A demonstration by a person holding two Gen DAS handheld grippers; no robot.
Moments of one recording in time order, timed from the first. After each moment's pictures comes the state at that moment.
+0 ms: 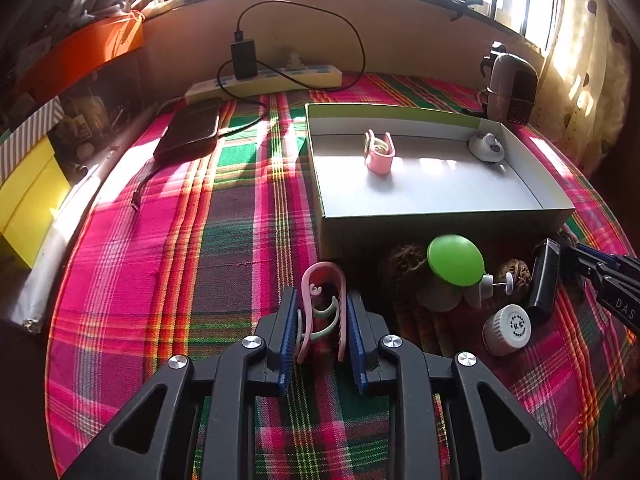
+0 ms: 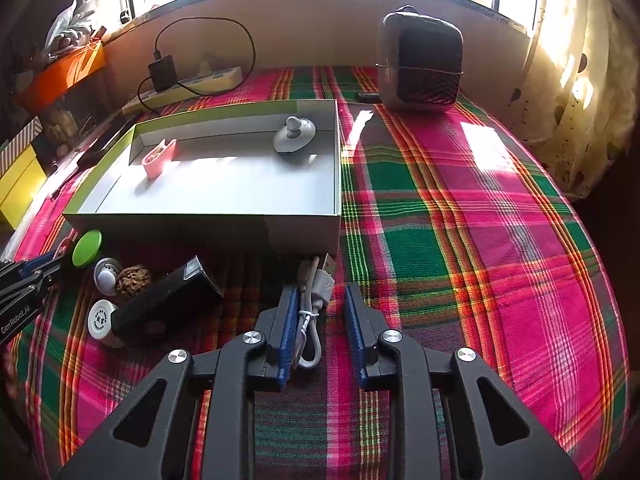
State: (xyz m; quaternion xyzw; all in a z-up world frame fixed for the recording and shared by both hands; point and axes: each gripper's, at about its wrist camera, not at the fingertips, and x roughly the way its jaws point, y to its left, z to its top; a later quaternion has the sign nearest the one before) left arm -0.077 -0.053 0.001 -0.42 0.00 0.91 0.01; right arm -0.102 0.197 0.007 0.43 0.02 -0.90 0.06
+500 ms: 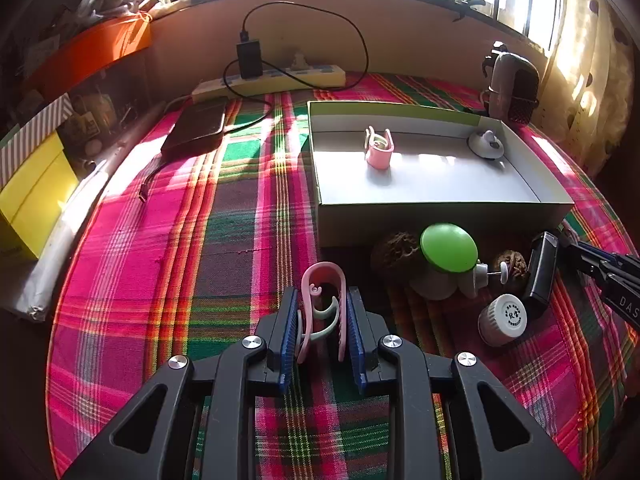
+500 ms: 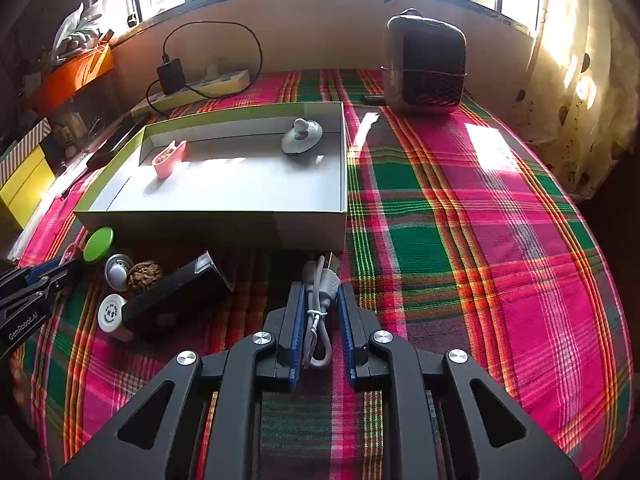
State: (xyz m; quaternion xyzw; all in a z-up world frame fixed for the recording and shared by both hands) left arm -0.068 -0.048 0.001 -0.42 0.00 0.91 0.00; right arm -0.096 0.197 0.008 0.42 0.02 -0.90 0.07
